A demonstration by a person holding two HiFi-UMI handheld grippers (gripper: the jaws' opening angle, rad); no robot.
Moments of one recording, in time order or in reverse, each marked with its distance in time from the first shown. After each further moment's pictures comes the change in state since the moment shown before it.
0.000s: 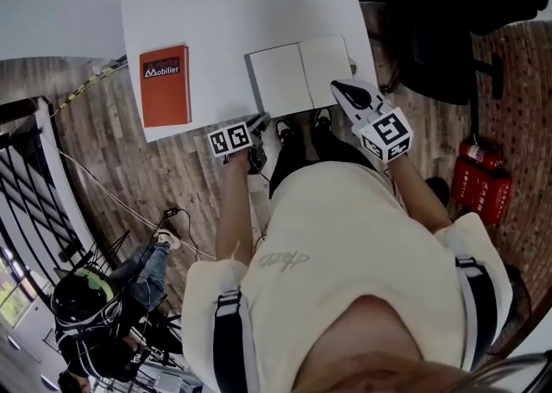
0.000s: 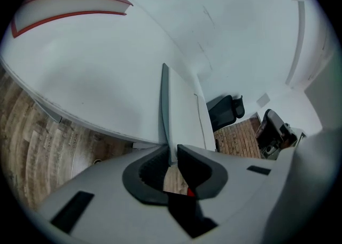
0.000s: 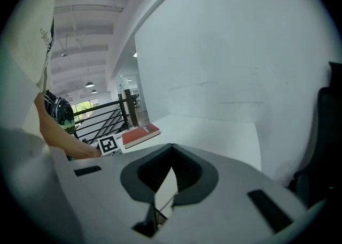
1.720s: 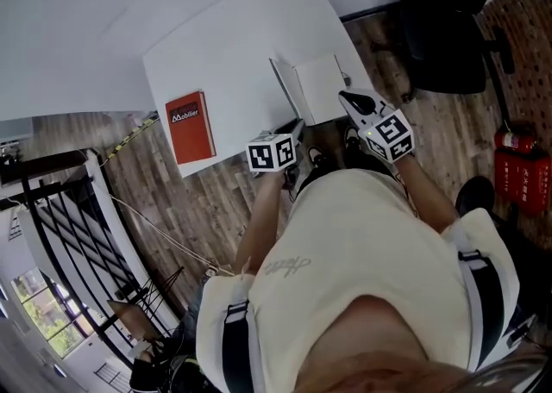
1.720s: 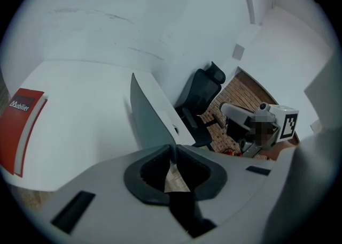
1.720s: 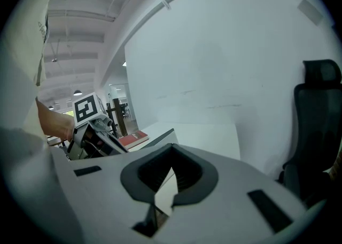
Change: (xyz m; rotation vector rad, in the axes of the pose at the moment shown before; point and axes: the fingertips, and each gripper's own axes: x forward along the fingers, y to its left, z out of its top) left arm 0.002 -0.187 0.019 0.554 0.070 0.084; right arm -0.042 -0.033 -0.013 0.072 -0.103 -0.118
